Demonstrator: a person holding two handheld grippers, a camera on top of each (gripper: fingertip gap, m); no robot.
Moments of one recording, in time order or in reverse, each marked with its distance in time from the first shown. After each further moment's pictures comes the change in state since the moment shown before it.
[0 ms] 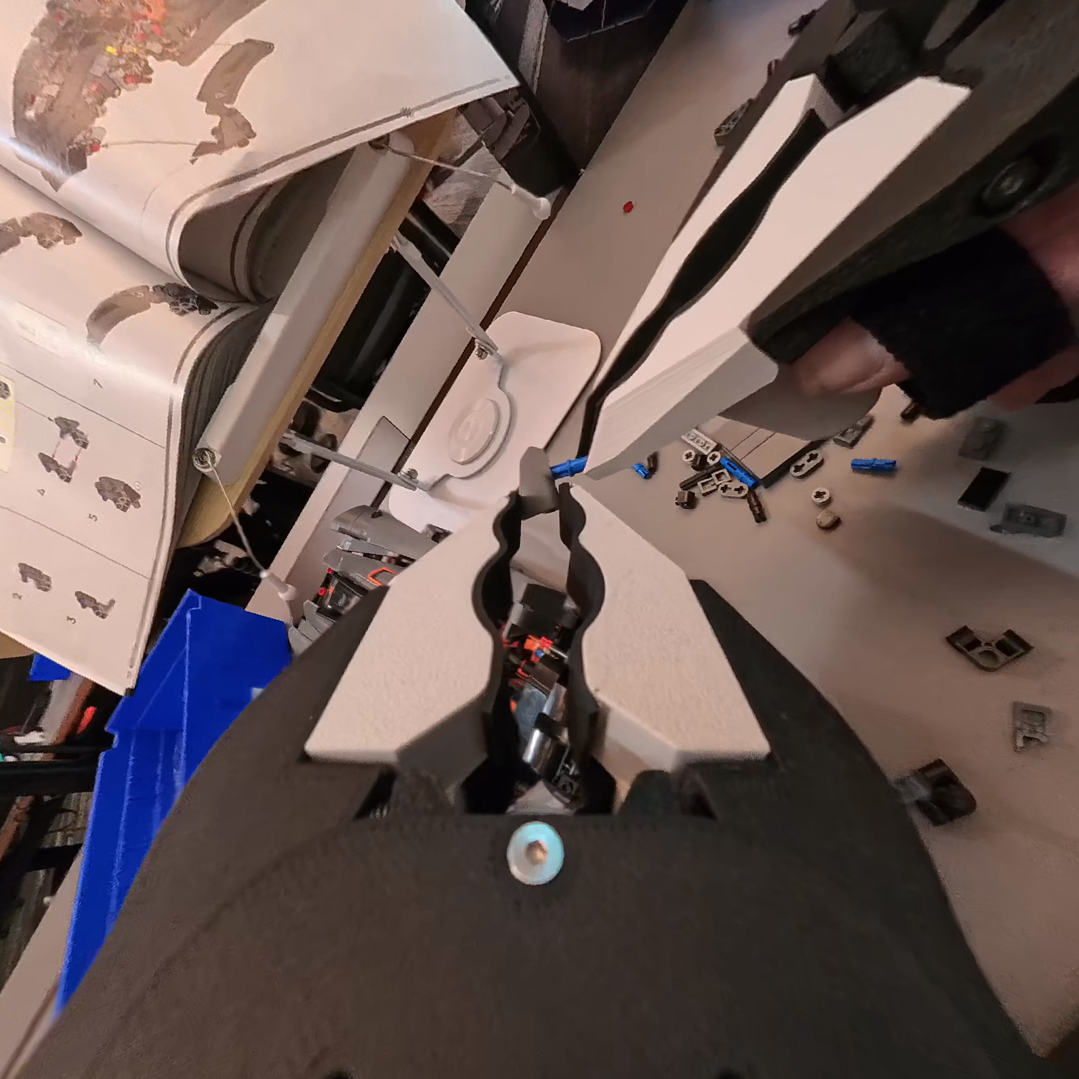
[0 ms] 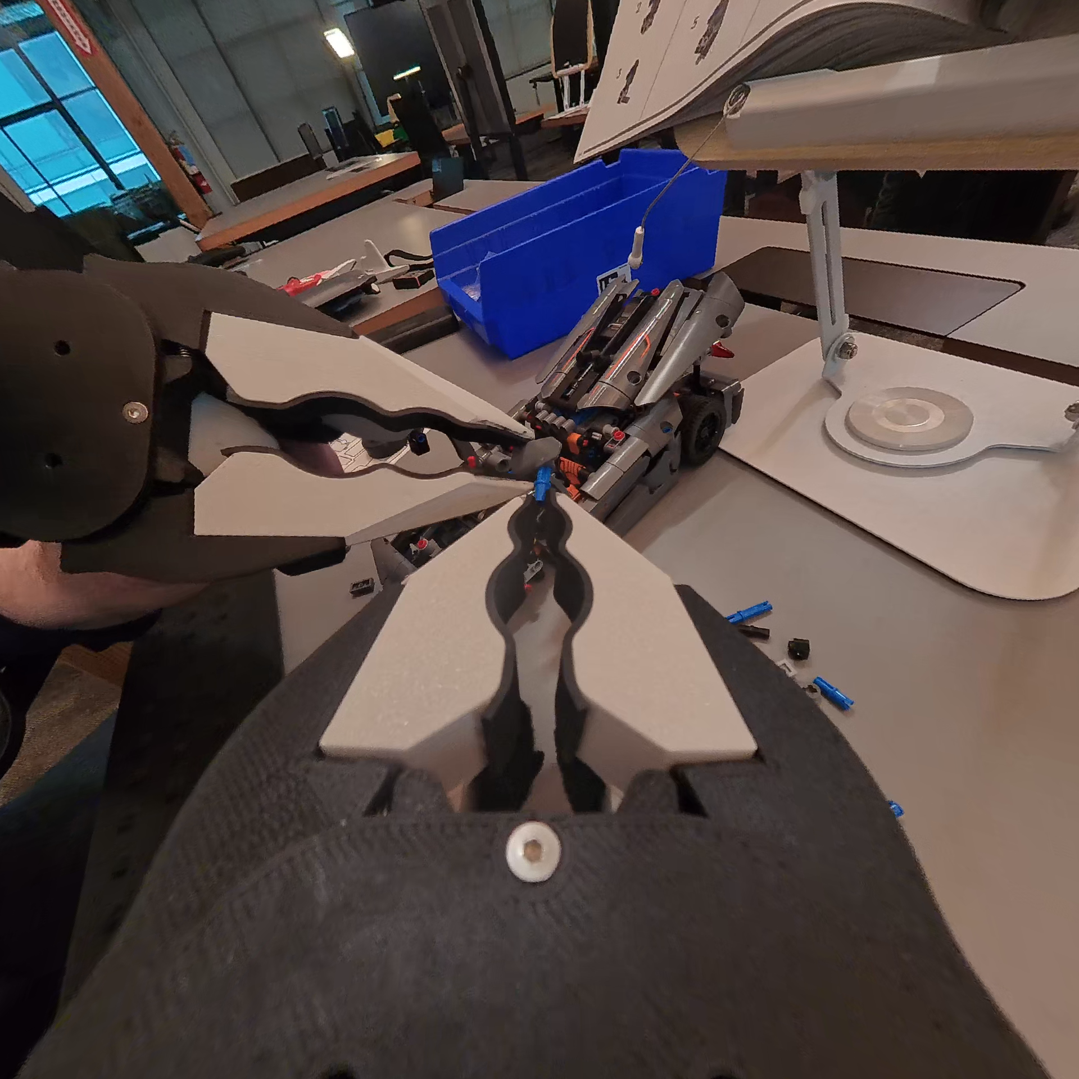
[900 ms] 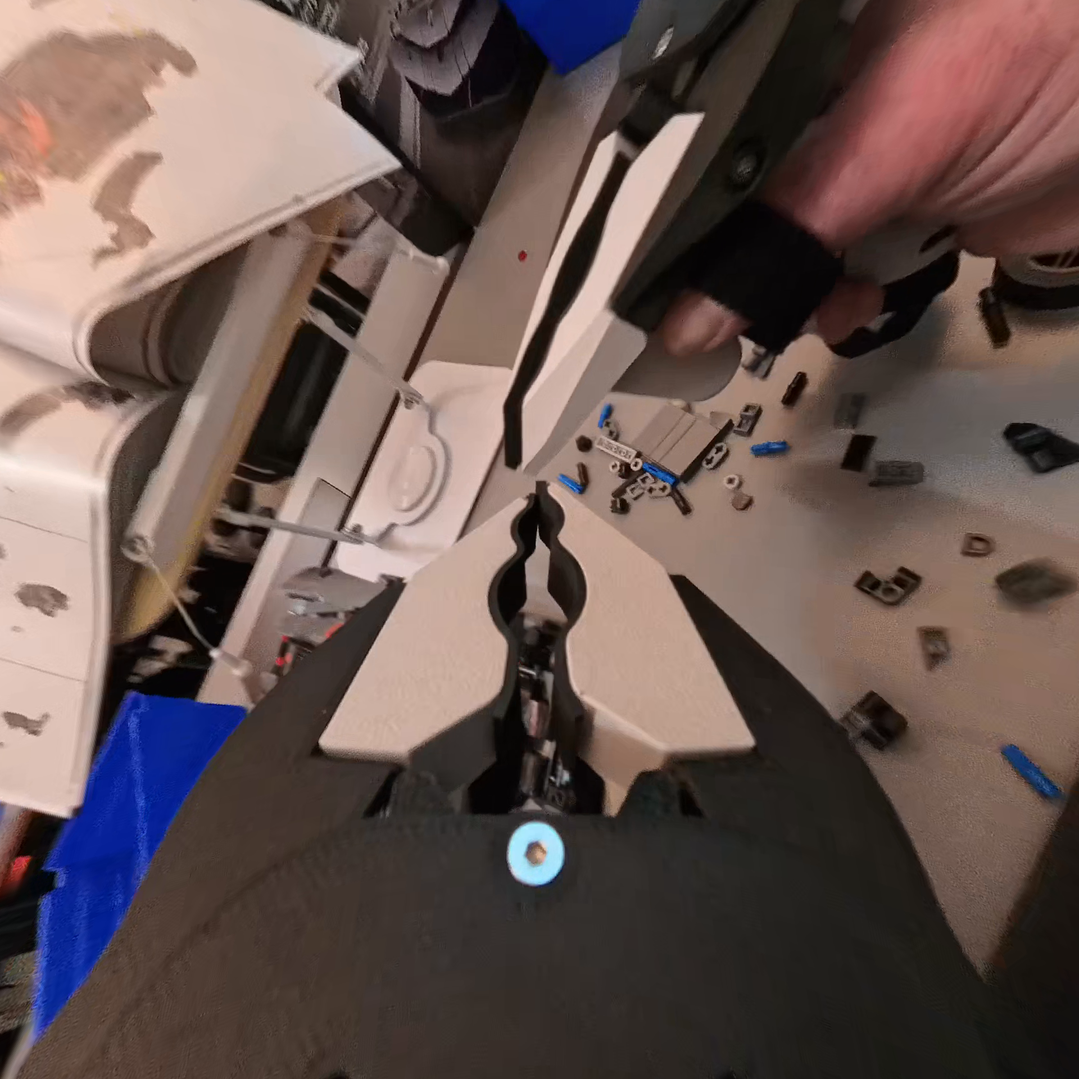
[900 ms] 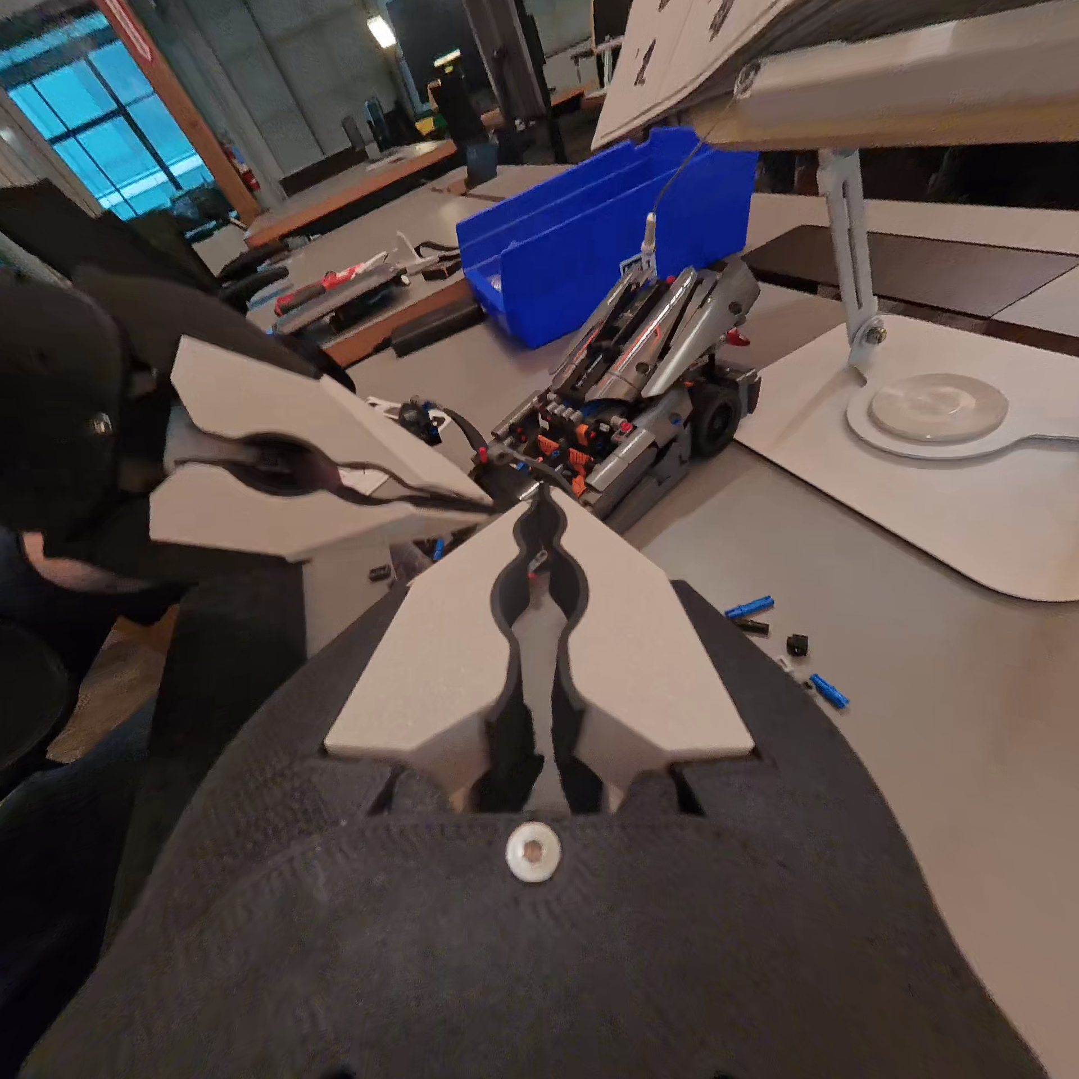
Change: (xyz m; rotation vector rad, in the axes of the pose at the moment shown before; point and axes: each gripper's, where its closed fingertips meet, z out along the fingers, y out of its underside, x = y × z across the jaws) left arm 0.023 -0.010 -0.010 0.072 0.178 0.094; right arm 0.006 0.001 -0.005 -0.032 -0.075 0.036
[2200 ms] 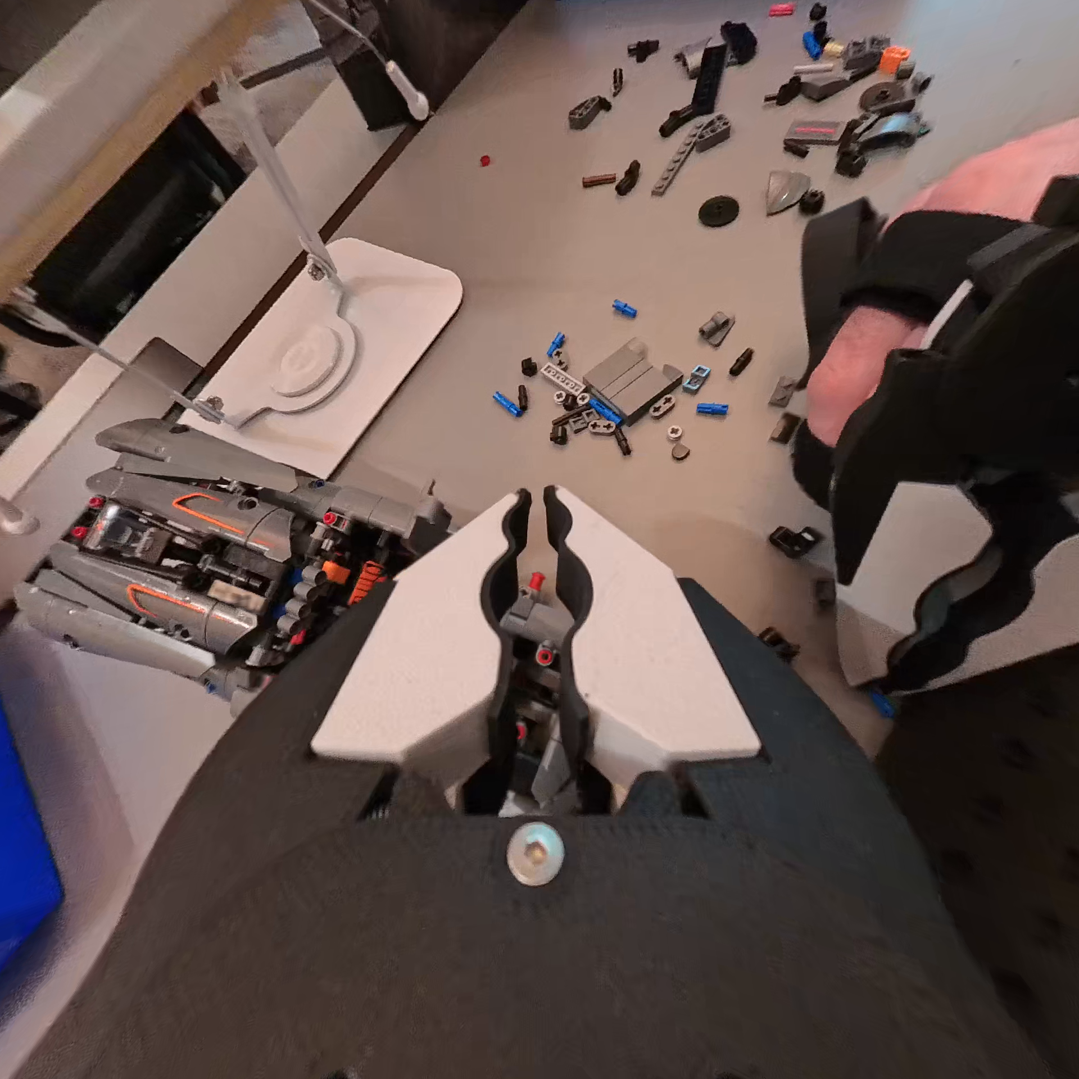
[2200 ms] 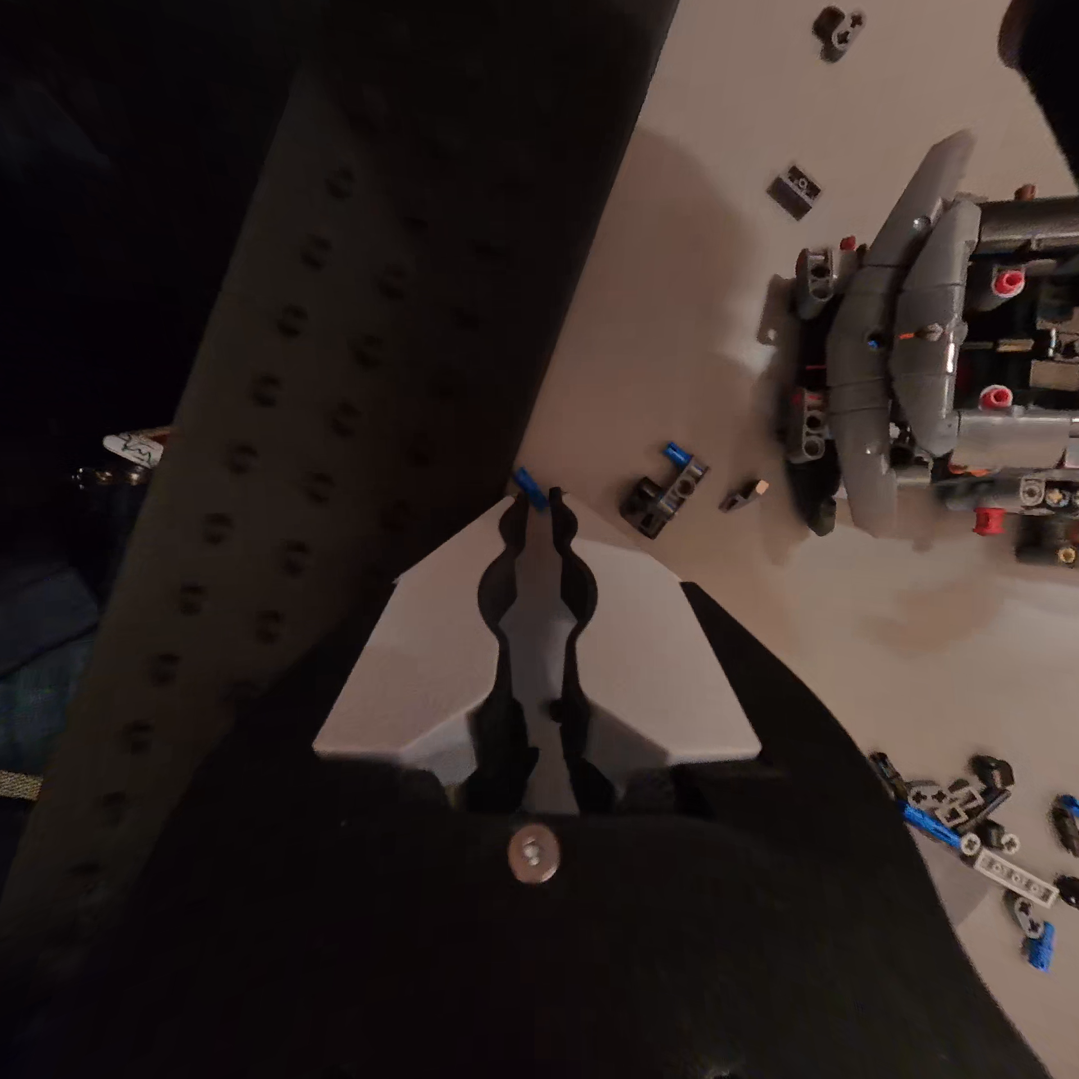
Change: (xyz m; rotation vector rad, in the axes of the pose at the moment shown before) left arm 0.010 0.043 -0.011 -0.029 0.163 -0.345; right arm -0.107 0.166 -0.005 -0.801 -0.445 -0.753
